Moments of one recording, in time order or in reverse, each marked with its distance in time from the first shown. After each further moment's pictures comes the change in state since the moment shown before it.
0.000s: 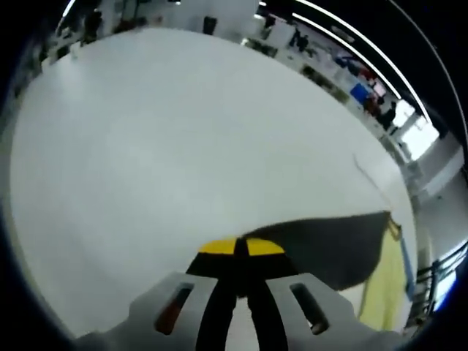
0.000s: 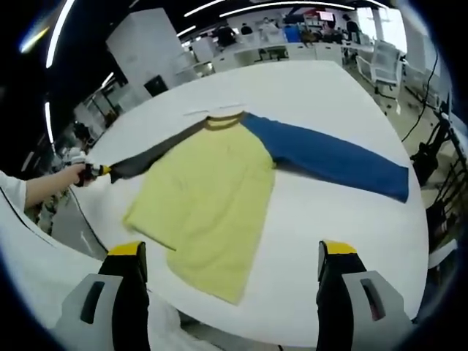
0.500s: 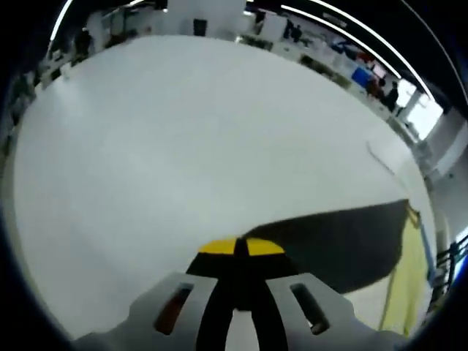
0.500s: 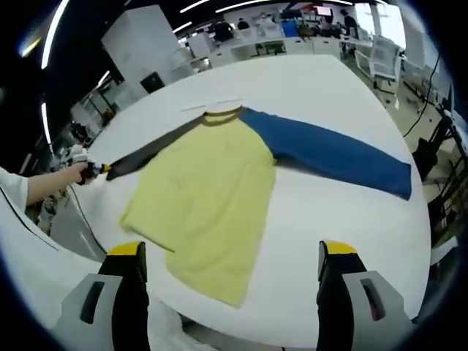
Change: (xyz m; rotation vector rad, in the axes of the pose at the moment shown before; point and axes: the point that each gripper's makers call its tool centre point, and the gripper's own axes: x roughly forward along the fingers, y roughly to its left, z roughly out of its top) left arm 0.024 0.008 0.007 0.114 0.010 0.058; right arm 0.010 -0.001 0.001 0.012 0.029 -0.011
